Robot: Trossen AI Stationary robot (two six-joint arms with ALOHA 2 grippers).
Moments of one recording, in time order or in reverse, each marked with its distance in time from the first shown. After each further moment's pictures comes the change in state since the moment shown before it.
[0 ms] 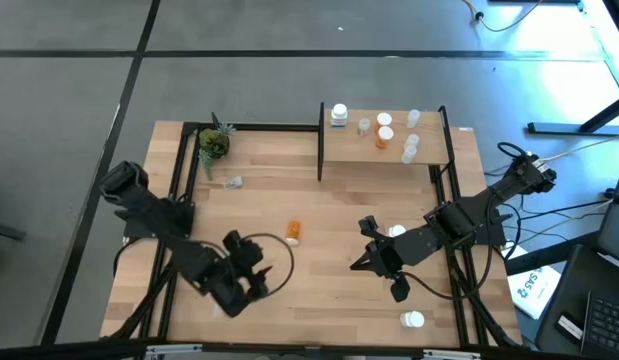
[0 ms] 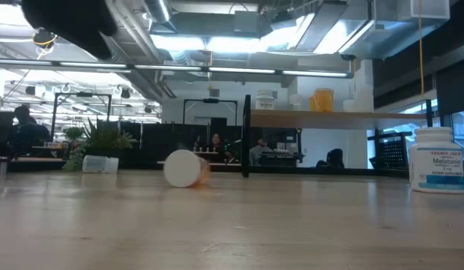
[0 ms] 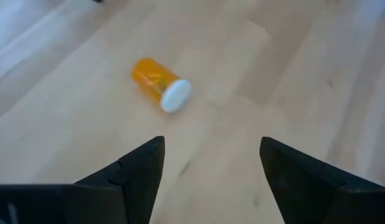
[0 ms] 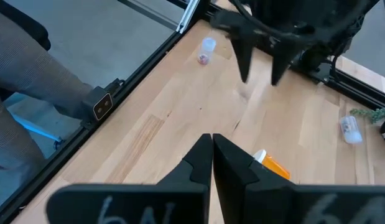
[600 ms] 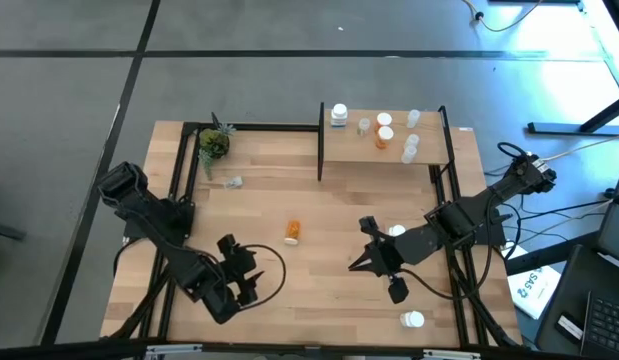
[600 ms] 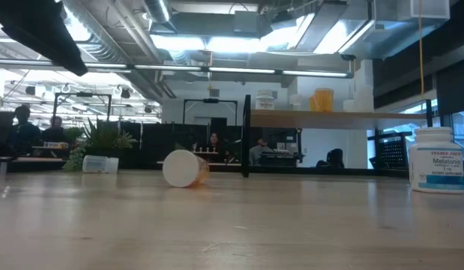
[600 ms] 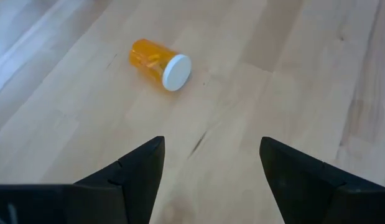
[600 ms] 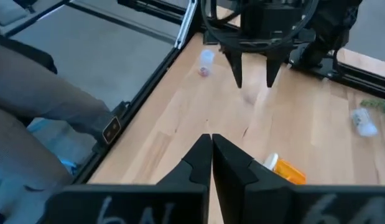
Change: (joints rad) left arm -0.072 0.000 -0.083 0.011 -0.014 0.038; right arm 0.000 0.000 0.000 0.046 -0.005 0.123
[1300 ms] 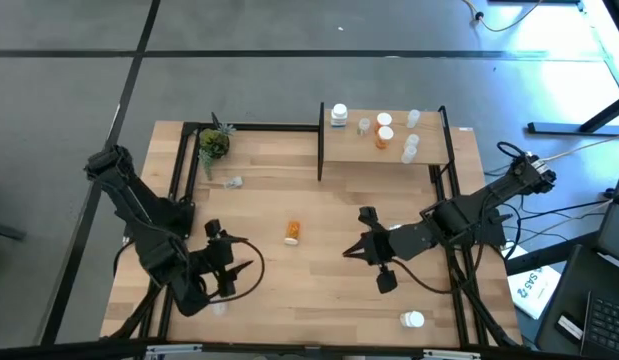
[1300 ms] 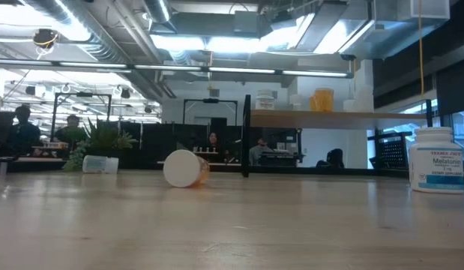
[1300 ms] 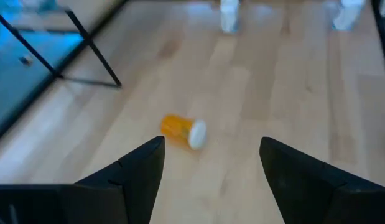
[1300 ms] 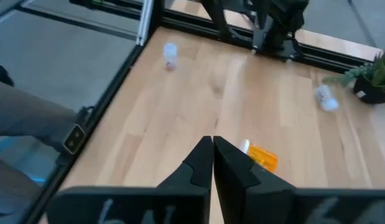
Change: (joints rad) left arm -0.088 -0.233 -0.004 -0.079 -0.219 0.222; right arm -0.036 0.009 -0.010 -0.012 0.108 0.071
